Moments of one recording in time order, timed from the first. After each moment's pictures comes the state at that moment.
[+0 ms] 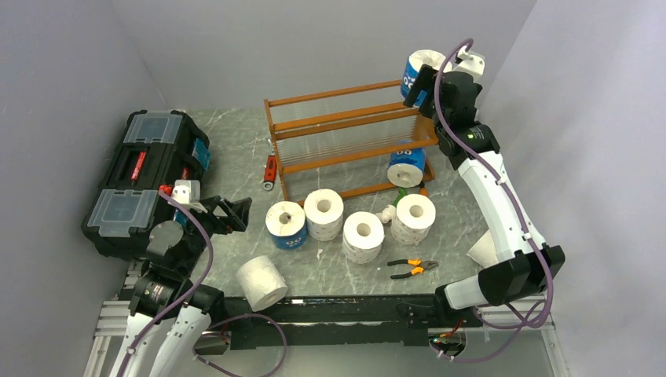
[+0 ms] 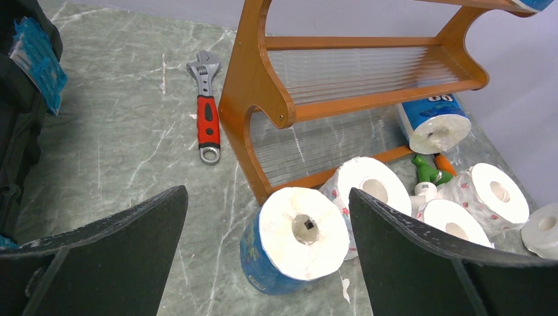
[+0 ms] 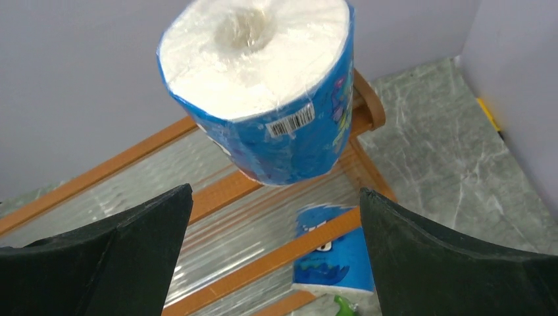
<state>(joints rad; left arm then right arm) -0.30 0.29 0.61 -0.39 -0.02 -0.36 0.26 1.41 1.58 -0.43 0.38 0.38</state>
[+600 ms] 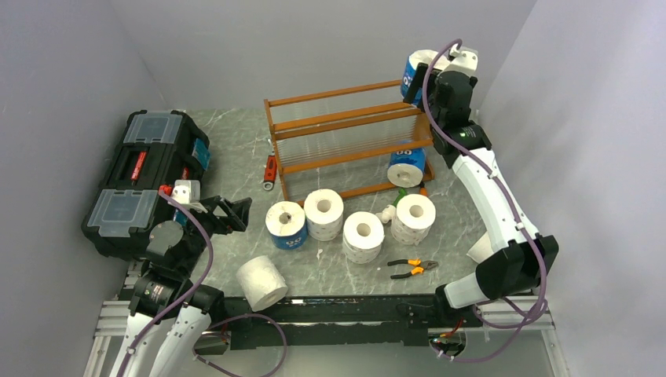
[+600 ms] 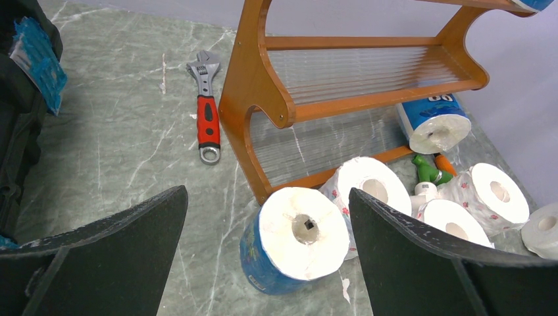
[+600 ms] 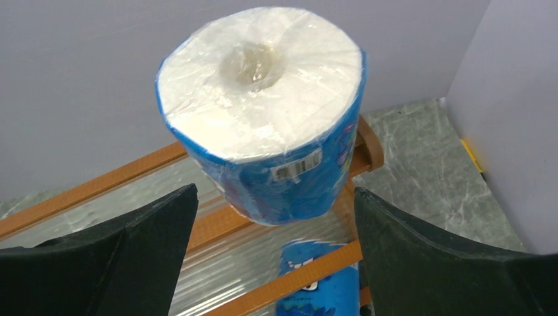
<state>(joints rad) -0.30 0.29 0.61 -0.39 -0.02 -0.35 0.26 1.45 1.53 -0.24 0.39 0.25</state>
